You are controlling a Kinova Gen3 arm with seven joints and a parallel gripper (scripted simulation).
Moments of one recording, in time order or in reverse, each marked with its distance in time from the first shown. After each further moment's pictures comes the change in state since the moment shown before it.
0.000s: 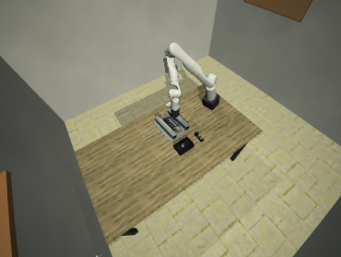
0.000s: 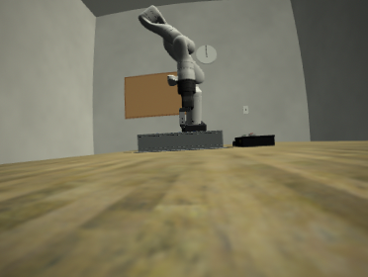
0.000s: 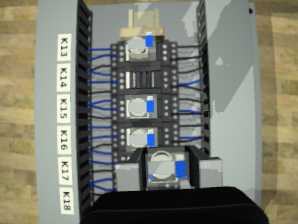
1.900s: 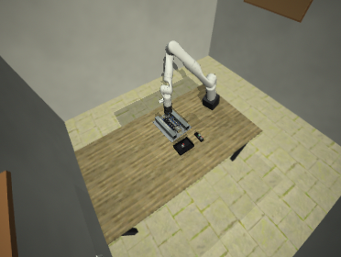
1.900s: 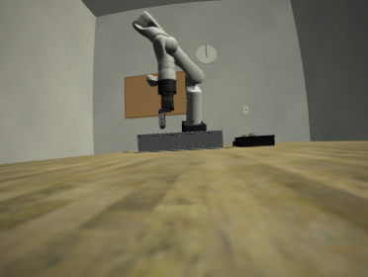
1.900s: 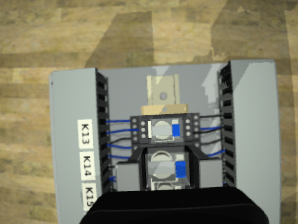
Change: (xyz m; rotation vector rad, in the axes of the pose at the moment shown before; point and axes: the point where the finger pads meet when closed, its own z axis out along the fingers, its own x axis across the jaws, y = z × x) arm -0.020 -0.080 0.003 -0.001 -0.001 0.033
